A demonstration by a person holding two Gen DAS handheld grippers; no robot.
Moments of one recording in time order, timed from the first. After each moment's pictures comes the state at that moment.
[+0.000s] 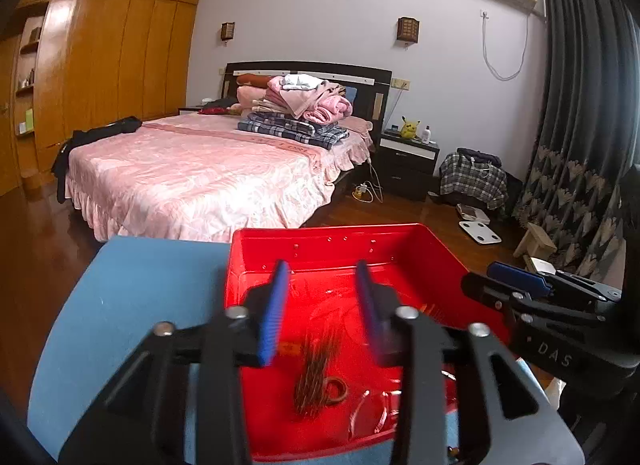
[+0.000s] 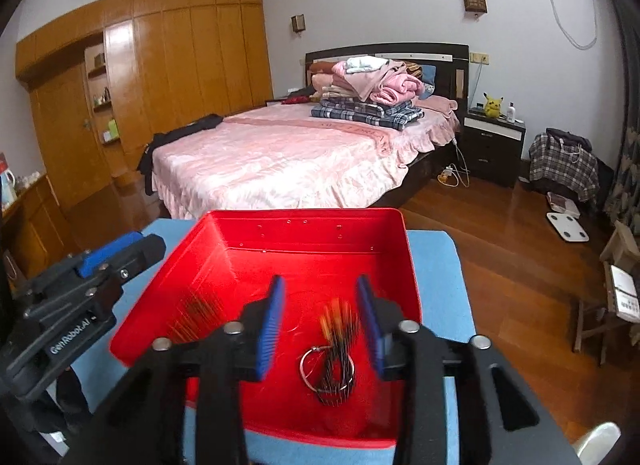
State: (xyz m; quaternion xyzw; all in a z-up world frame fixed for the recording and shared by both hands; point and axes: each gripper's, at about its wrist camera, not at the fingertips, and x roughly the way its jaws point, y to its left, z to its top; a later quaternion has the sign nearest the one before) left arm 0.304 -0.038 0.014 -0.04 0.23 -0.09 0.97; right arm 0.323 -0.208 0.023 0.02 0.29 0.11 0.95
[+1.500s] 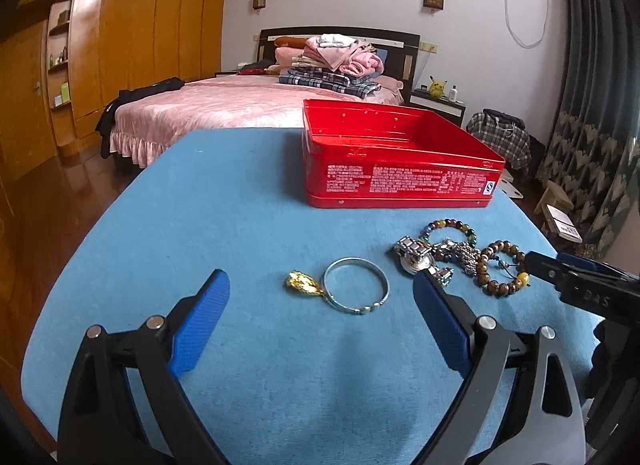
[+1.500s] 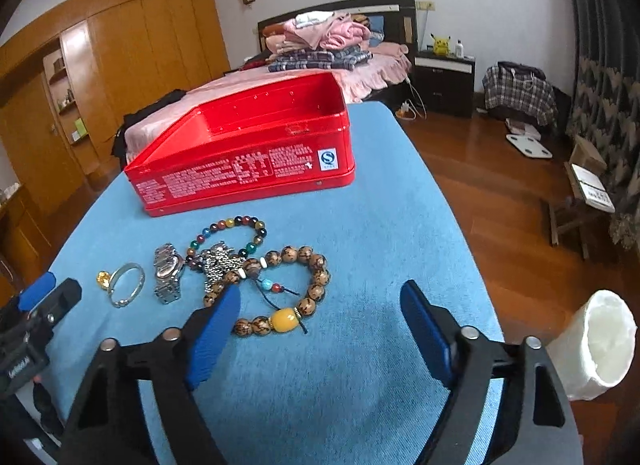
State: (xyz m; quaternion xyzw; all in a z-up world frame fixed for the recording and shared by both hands) left arm 0.114 -0.001 -0.053 -0.03 0.30 -0.03 0.95; right arm 0.155 -0.242 -0.061 0.08 0.36 0.05 0.93
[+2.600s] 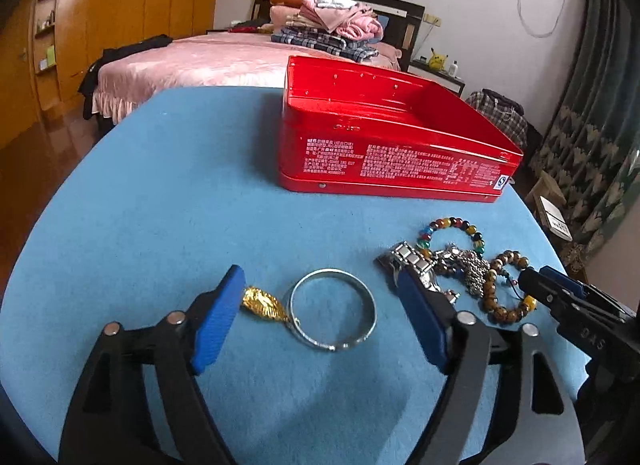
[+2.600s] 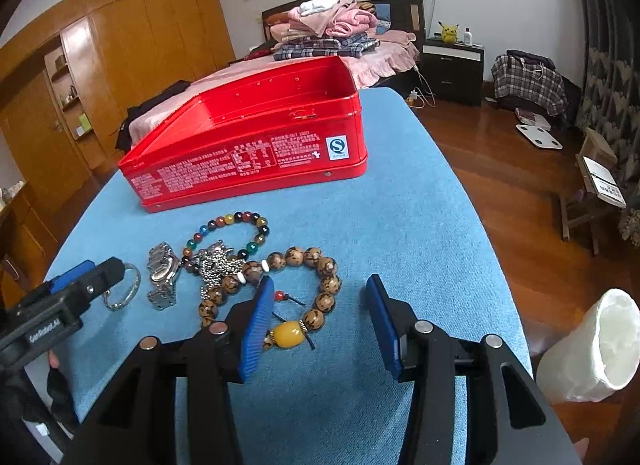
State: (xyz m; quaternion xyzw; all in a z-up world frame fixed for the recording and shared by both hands) left arm 0.177 -0.016 -0.073 -0.06 0.38 -0.05 0.92; right arm 0.165 -0.241 -0.067 0.08 0.38 0.06 0.92
